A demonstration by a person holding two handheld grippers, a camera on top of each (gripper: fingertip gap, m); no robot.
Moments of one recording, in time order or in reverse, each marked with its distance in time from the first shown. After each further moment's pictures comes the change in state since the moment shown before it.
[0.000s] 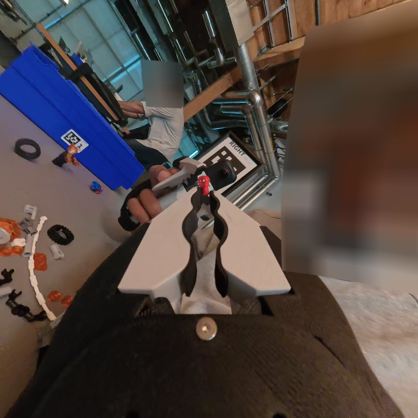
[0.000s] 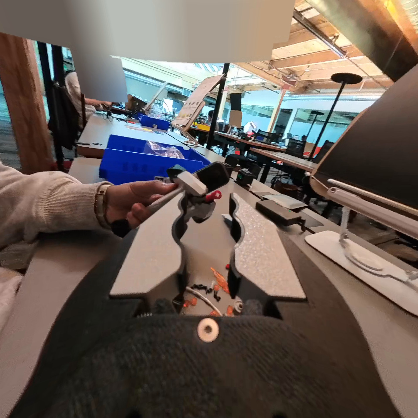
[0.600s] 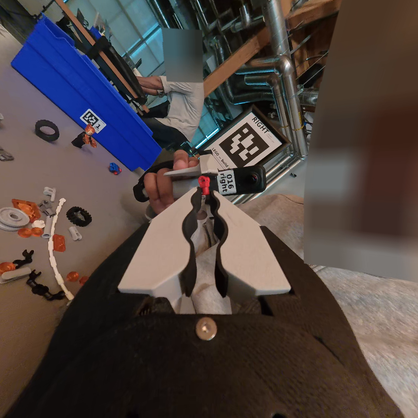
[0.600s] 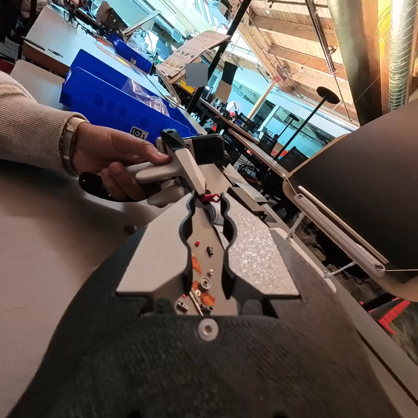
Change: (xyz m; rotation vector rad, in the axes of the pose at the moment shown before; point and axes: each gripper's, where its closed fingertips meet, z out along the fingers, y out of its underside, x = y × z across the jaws) left arm -0.014 0.019 0.005 -0.108 -0.103 0.040; right arm -0.007 0.021 -0.002 -0.147 0.054 -0.349
